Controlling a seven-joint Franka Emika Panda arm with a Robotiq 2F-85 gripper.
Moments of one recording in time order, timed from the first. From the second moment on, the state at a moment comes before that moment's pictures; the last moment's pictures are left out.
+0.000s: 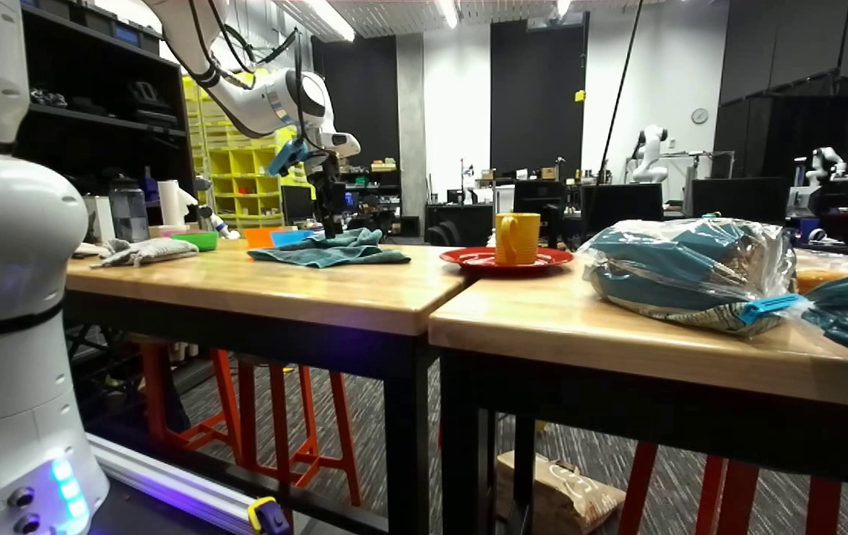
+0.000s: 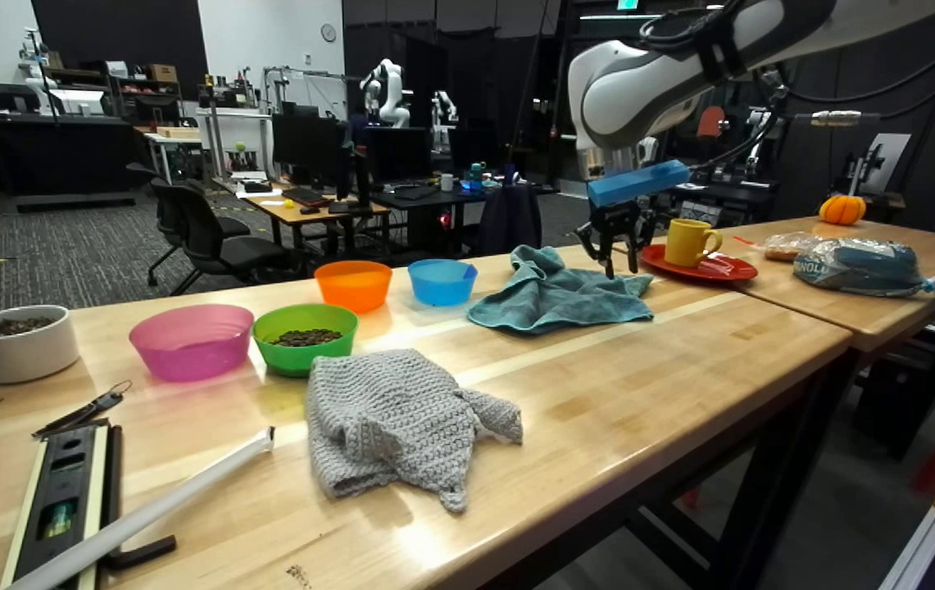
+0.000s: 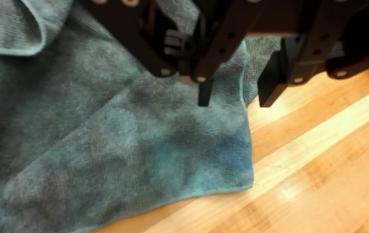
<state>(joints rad) 0.03 0.07 -0.02 -1.95 -0.27 1.85 0.62</state>
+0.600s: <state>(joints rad) -0.01 -0.02 -0.04 -2.15 -0.21 1.96 0.43</state>
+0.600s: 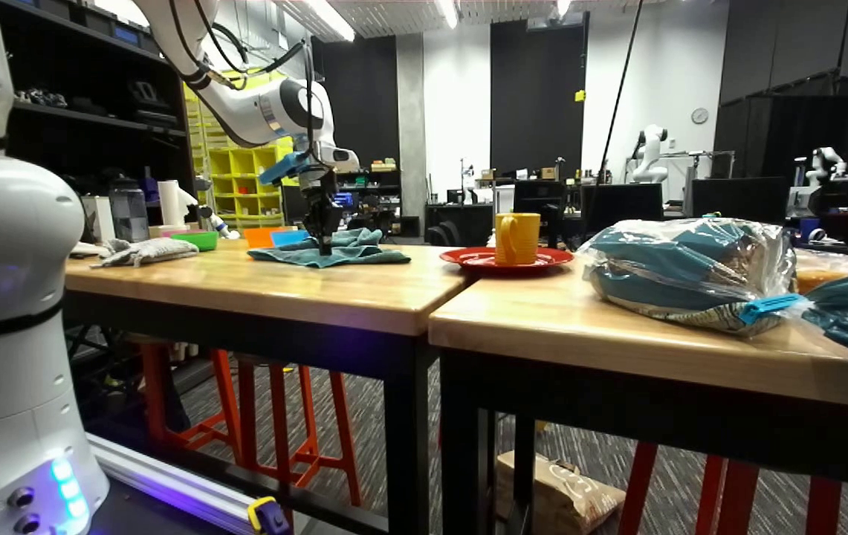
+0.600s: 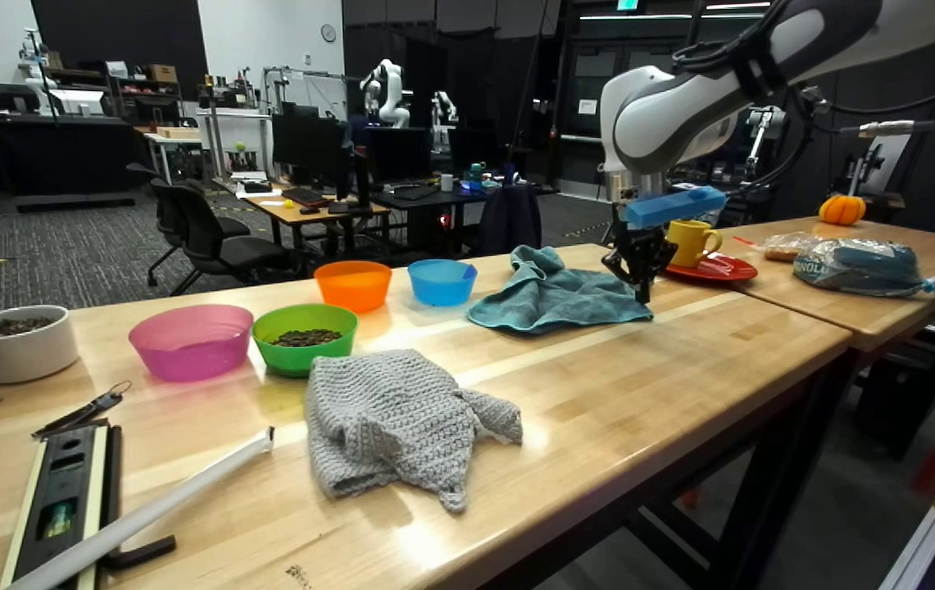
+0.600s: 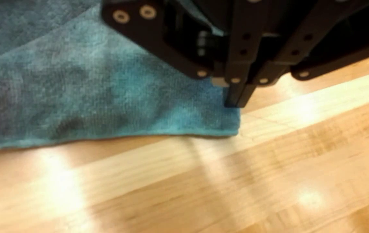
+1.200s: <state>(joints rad) -0.01 -0.05 -0.04 -2.23 -0.21 2.03 0.34</state>
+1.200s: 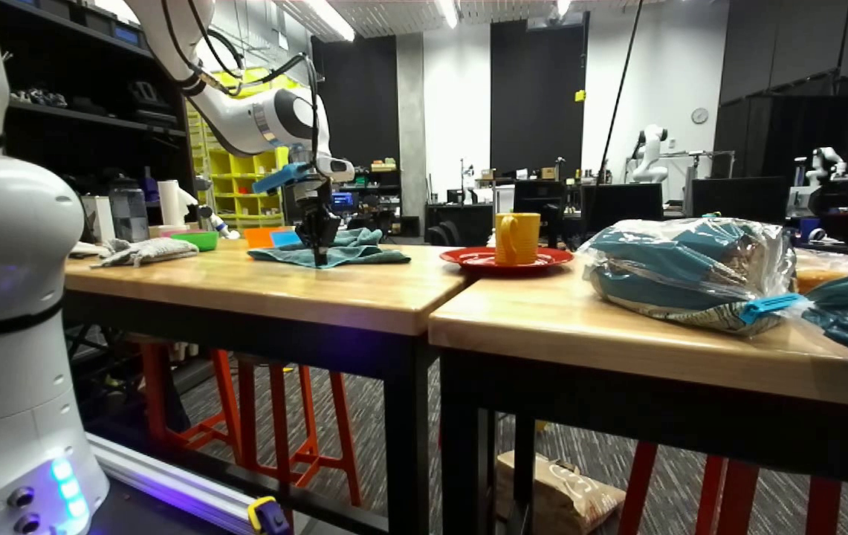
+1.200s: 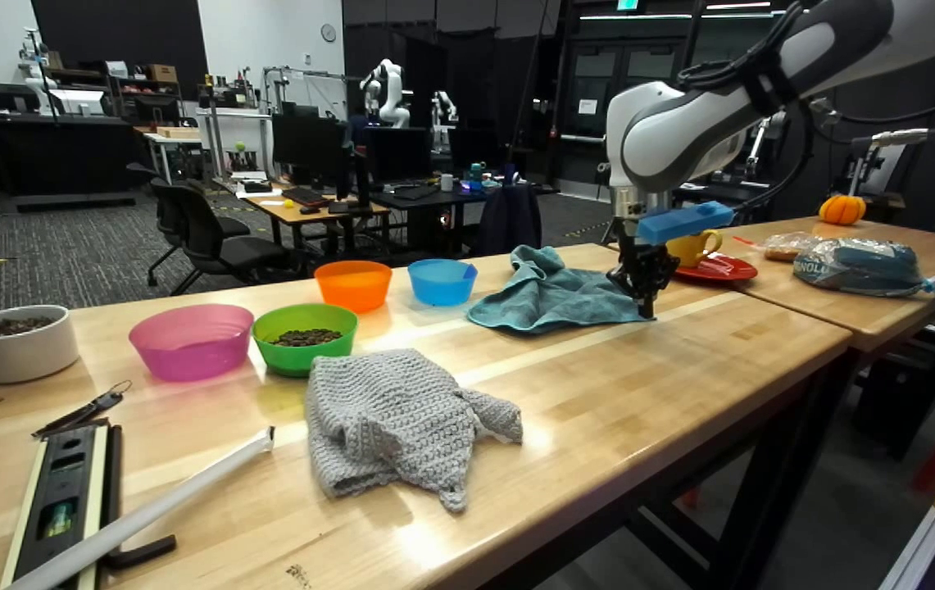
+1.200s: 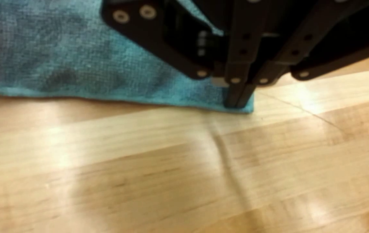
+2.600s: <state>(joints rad) -0.01 -0.25 -0.03 -2.43 -0.21 1.82 0.22</state>
